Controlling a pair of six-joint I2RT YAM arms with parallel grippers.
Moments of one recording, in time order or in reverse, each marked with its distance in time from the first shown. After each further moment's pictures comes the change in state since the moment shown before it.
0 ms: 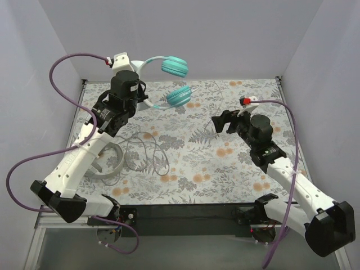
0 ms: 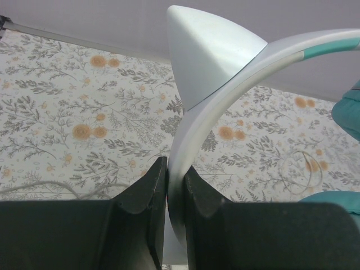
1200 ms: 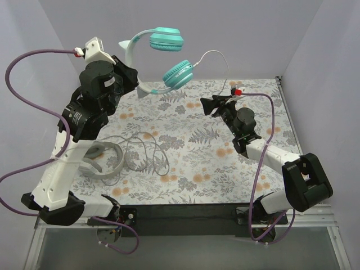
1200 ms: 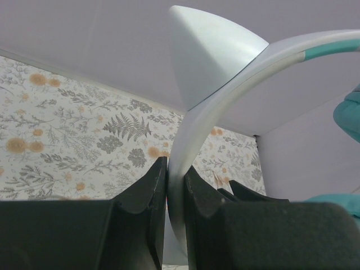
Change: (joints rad) left arm 0.000 -0.033 0.294 -0.128 0.106 -0.185; right arm 0.027 0.463 0.045 0.707 -0.018 0.103
